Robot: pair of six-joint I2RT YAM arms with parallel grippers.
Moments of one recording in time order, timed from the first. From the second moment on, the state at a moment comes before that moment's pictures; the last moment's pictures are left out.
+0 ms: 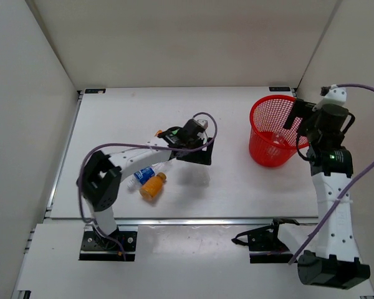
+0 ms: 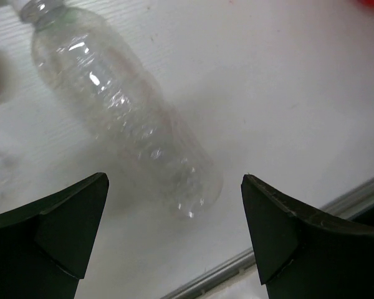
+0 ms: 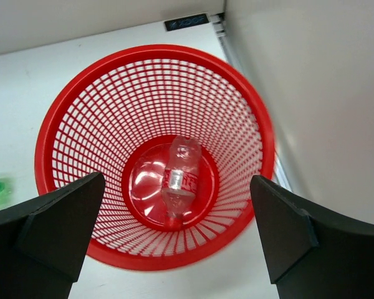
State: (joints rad) left arm -0.81 1.70 1.30 -0.50 -0.01 -0.51; right arm -0.10 0.99 1.21 -0.54 0.13 0.06
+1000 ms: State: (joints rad) left arm -0.87 2.00 1.94 -0.44 -0.08 -0.46; right arm 0.08 0.58 1.02 -0.72 0.08 0.07
